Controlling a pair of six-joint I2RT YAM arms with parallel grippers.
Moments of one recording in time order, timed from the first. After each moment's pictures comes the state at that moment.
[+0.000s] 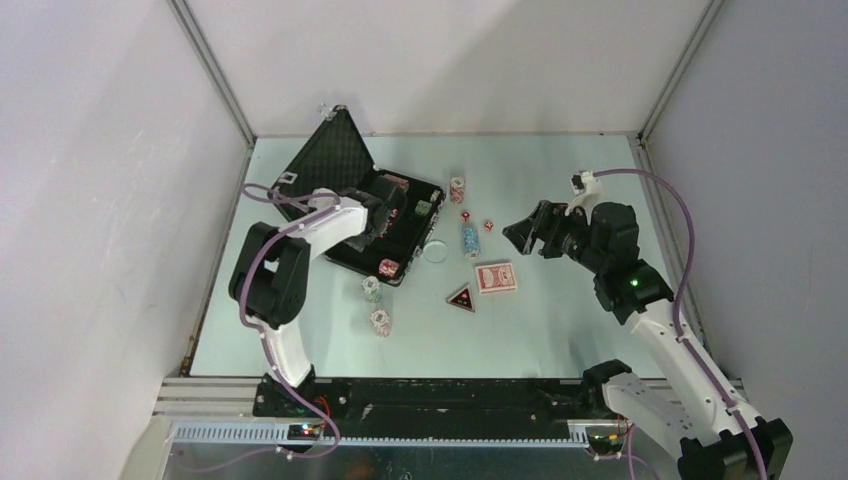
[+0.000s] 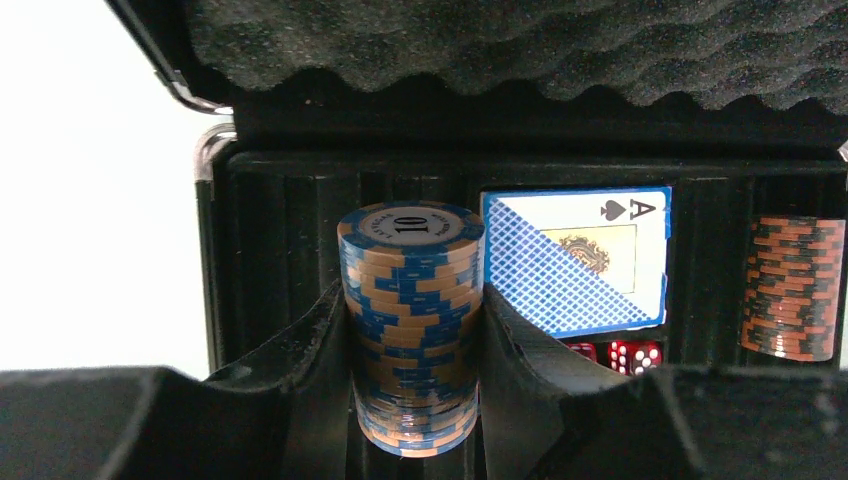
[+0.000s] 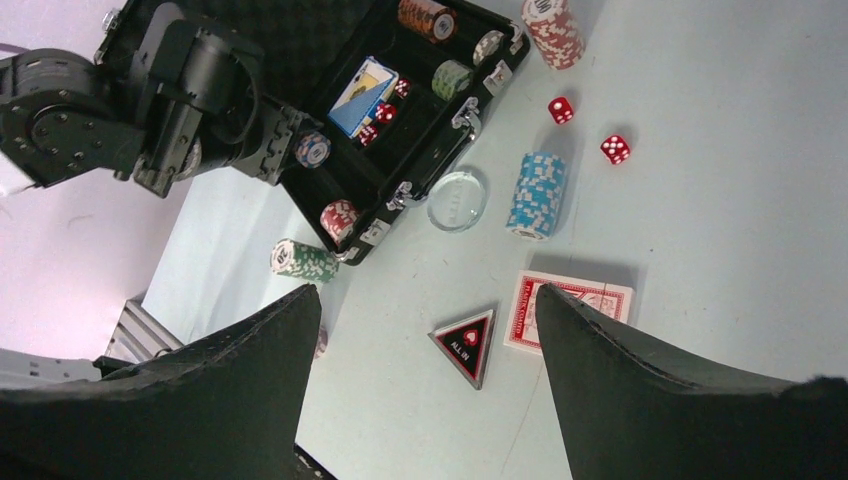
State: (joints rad) left arm -0.47 1.82 1.27 -0.80 -0.75 -1.65; right arm 0.33 0.87 0.80 -0.25 -0.29 0.50
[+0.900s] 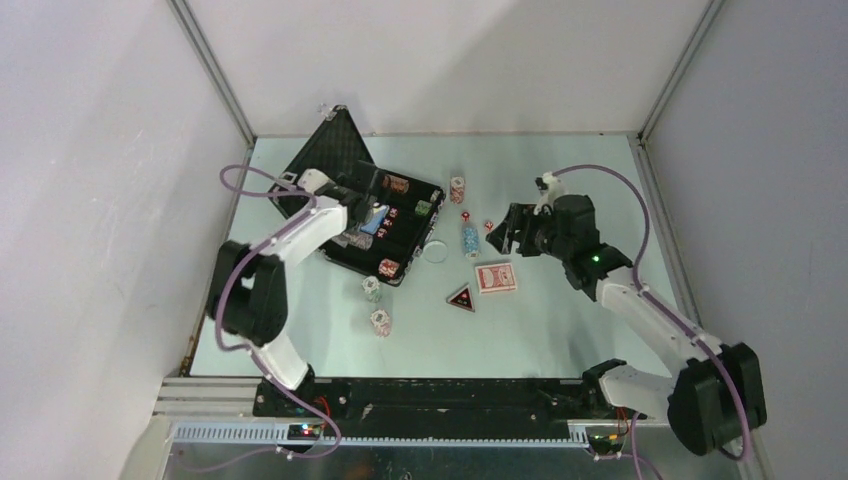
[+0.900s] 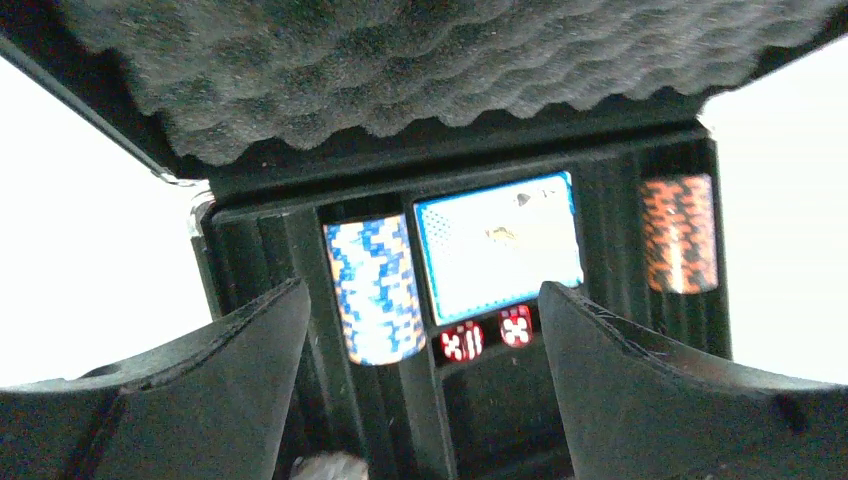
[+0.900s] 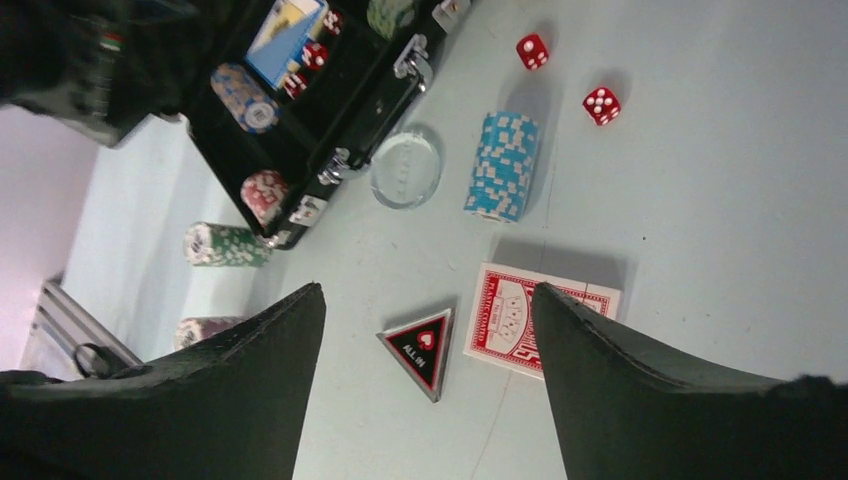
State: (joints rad) left arm -0.41 1.75 1.29 -0.71 -0.69 -1.41; right arm 0.37 1.11 0.76 -0.12 -0.26 0.47
